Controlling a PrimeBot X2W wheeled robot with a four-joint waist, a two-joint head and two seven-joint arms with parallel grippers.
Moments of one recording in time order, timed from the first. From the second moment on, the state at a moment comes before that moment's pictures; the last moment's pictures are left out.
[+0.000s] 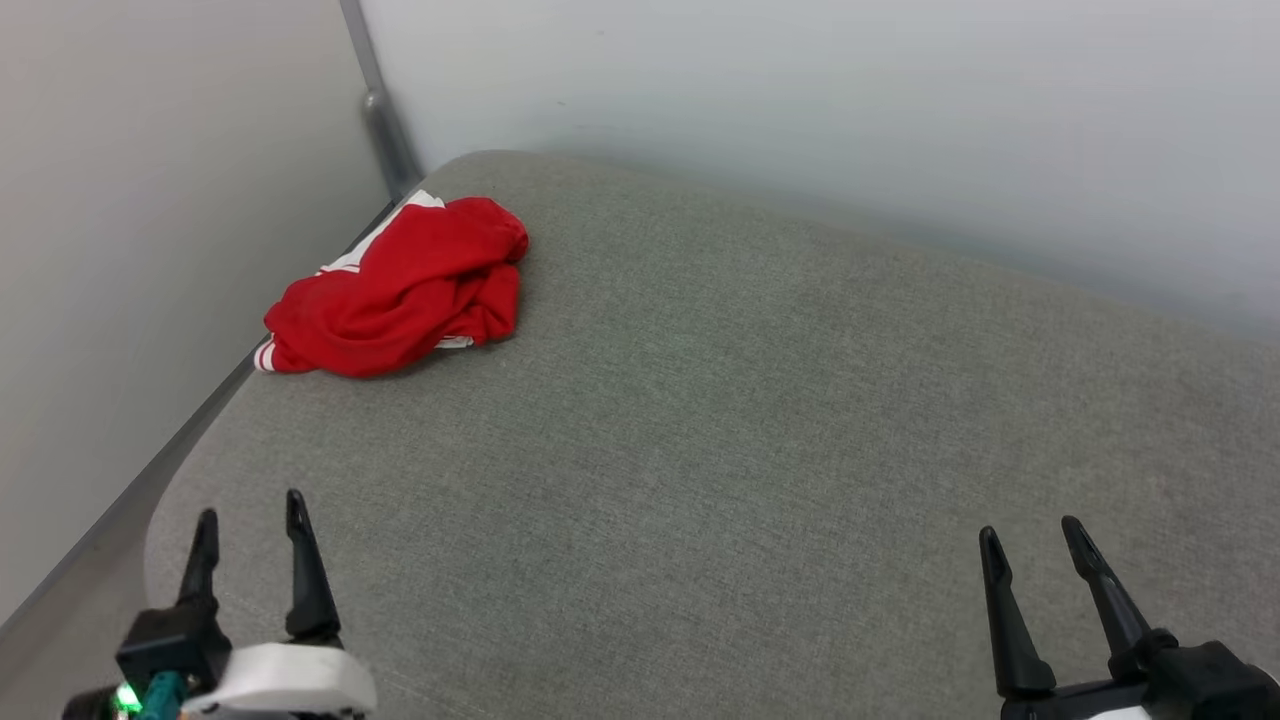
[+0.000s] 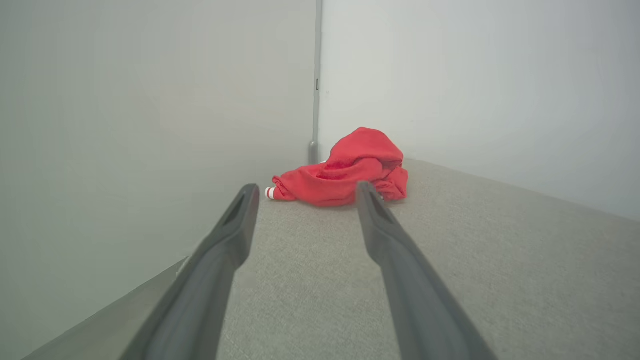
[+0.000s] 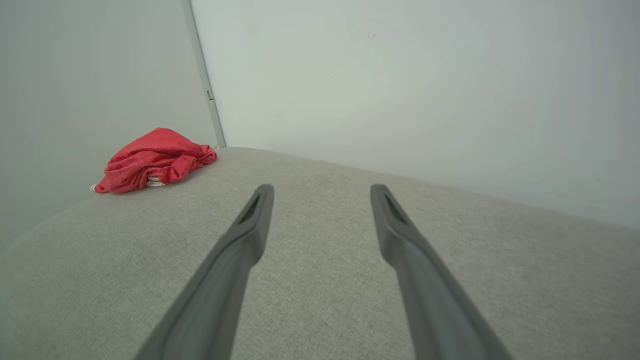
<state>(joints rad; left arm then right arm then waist) 0.06 0.05 0.10 0.04 -0.15 0.09 -0.26 0.17 -0.05 0.02 -0.04 0.08 0.13 -0.26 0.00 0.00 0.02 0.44</state>
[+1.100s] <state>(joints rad) -0.98 0.51 0.26 0.63 -0.31 -0.13 -0.18 -0.07 -0.05 -0.03 -0.29 -0.12 0.13 -0.26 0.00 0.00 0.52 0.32</state>
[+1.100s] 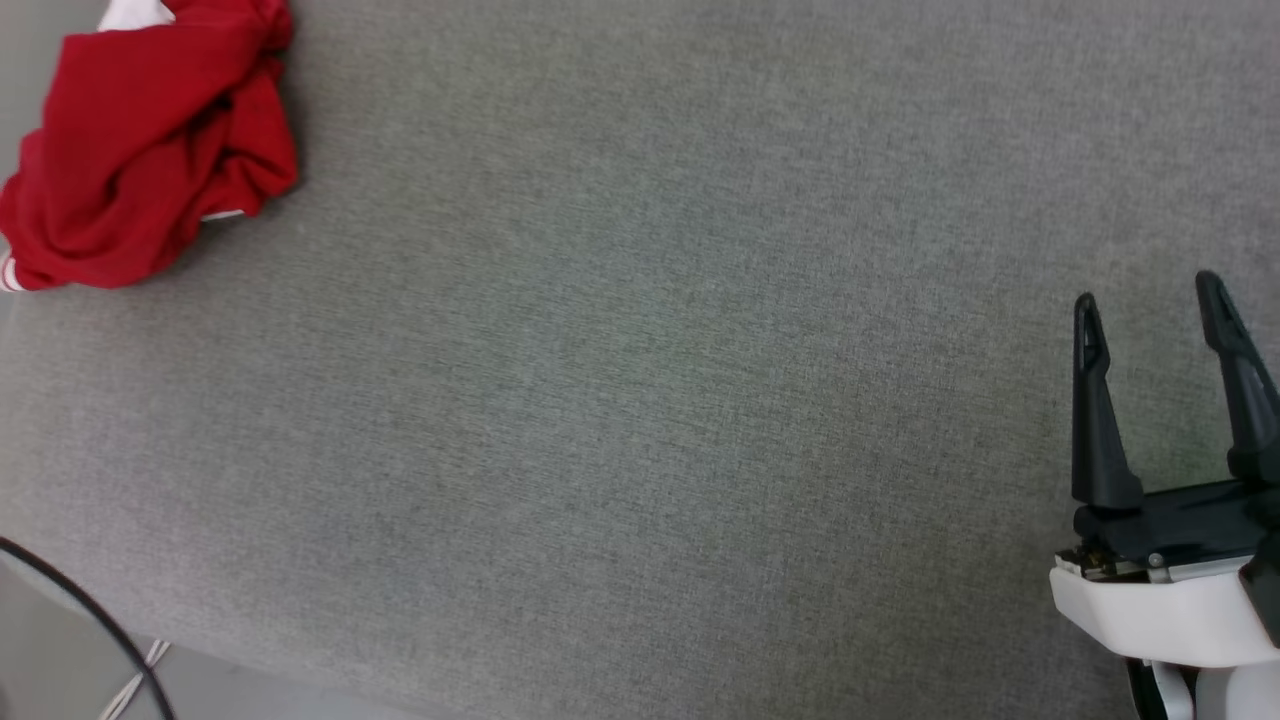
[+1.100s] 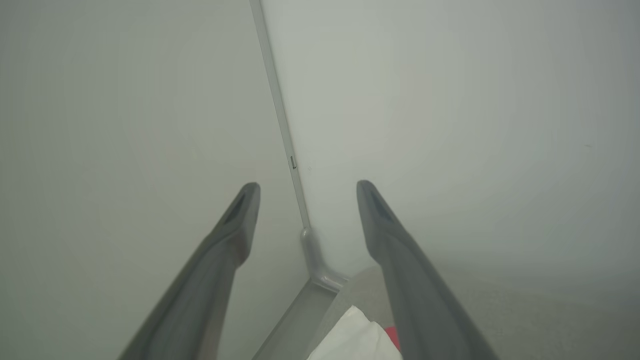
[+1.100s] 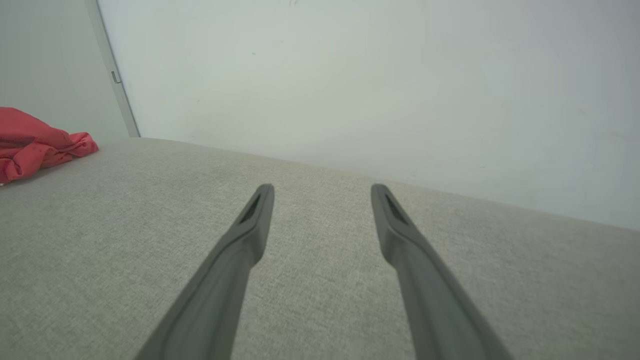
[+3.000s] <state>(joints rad) -1.29 0.86 -0.65 0.33 -1.02 -0.13 0.58 -0.11 -0.05 0.04 -0.31 -0.02 0.13 -0.26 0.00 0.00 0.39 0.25</state>
